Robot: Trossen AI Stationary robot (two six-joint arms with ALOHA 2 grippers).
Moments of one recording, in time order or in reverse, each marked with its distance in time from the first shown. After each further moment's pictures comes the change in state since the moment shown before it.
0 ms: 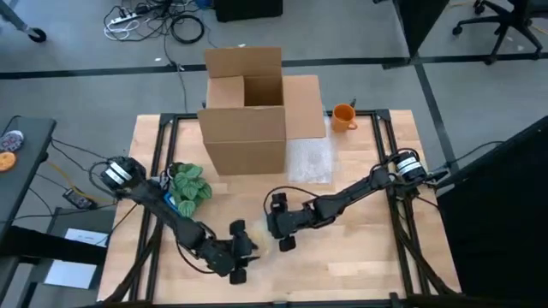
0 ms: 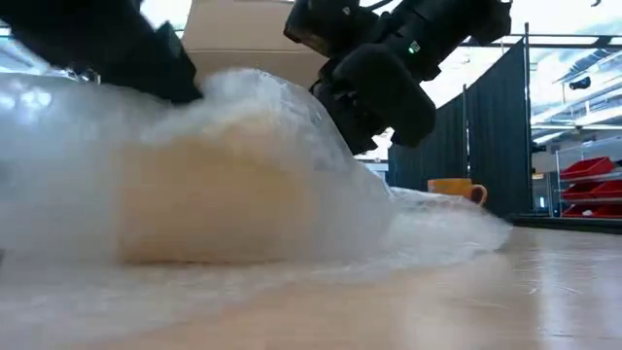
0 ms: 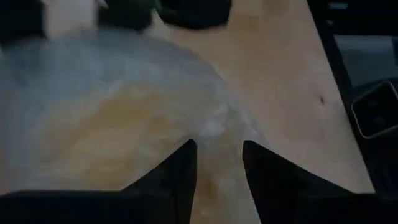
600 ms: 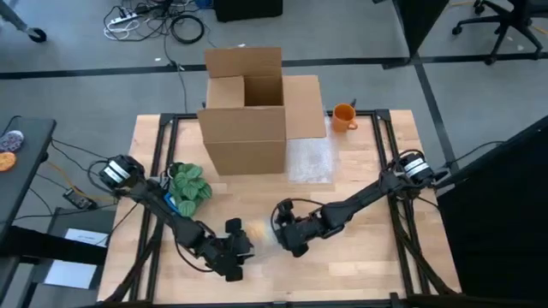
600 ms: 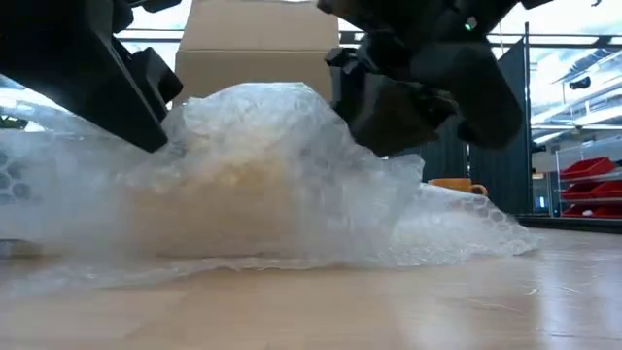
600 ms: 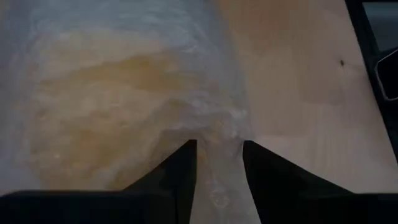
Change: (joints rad) left arm 0.001 -0.065 -0.005 -0.181 0.023 -0.023; right arm 0.096 -0.049 -0.001 -0.182 0.135 -0.138
